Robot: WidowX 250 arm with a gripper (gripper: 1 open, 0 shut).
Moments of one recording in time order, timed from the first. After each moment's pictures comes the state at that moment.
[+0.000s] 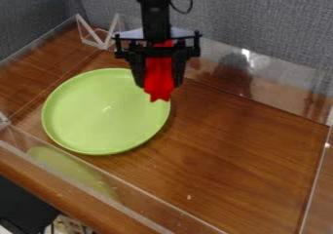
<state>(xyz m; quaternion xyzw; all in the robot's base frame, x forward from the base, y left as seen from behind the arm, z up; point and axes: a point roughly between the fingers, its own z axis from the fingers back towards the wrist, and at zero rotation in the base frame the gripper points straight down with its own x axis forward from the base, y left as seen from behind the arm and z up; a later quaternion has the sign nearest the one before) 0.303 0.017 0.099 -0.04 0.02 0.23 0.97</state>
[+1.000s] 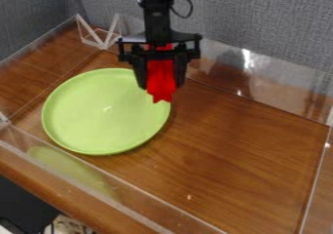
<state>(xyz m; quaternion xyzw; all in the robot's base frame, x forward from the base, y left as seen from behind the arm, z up) 0.315 0.012 0.094 -0.04 0.03 0.24 0.97</state>
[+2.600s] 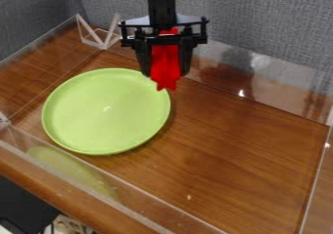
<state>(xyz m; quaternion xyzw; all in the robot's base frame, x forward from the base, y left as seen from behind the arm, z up) 0.311 0.009 0.115 -0.05 0.04 0.23 0.97</state>
